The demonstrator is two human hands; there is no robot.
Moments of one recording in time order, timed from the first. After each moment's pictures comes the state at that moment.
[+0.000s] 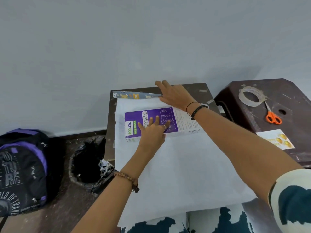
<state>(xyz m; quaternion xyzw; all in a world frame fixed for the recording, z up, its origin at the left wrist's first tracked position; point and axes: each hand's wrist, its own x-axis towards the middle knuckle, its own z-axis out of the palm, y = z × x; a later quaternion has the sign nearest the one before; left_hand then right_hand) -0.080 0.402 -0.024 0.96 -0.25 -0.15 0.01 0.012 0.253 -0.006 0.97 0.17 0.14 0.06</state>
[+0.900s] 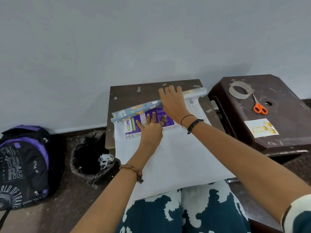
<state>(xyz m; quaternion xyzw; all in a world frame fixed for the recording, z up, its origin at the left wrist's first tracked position) -0.115 0.401 -0.035 0.97 -0.22 -0.10 0.02 -0.072 0.284 -0.001 0.98 0.03 0.12 0.17</state>
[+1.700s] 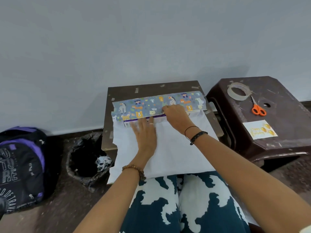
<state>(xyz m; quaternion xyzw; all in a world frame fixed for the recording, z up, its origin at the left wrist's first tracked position) -0.119 0.405 -0.074 0.99 -0.13 0.04 0.09 -0.097 0.272 -0.021 1.00 0.06 0.04 0.05</state>
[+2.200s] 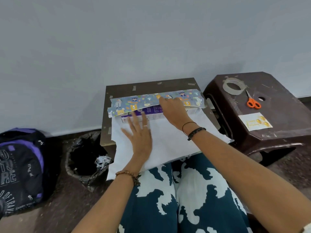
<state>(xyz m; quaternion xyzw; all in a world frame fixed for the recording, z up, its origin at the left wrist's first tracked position) -0.144 0.422 -0.087 0.99 -0.10 0.06 0.12 -0.120 0.283 -0.004 0.99 0.06 0.11 0.00</state>
